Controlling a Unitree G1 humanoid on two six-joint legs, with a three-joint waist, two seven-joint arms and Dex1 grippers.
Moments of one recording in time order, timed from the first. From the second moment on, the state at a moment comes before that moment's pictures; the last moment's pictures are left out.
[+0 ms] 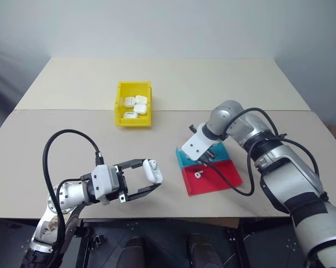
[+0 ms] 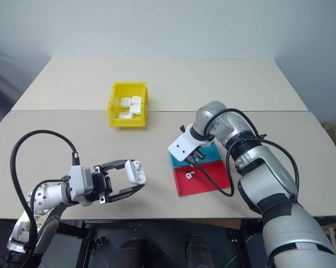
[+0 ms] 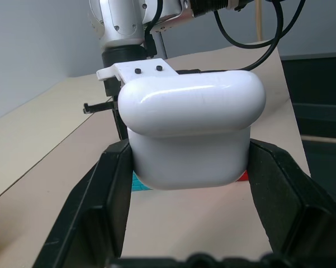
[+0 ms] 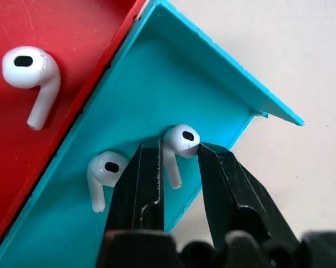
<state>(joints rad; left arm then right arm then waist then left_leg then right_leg) -0.01 0.58 0.01 -0.38 -0.41 -0.09 -1.01 -1.21 -0.46 0.62 0.83 -0.43 -0.57 1.40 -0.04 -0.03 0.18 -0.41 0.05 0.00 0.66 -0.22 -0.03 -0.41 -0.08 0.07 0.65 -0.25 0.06</state>
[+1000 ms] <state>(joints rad) -0.06 0.57 0.00 -0.36 -0.41 -0.10 -1.03 -1.15 -0.54 0.51 0.61 -0.31 -0.37 1.46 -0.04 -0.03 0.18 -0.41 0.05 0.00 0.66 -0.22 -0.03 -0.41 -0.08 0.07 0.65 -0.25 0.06</state>
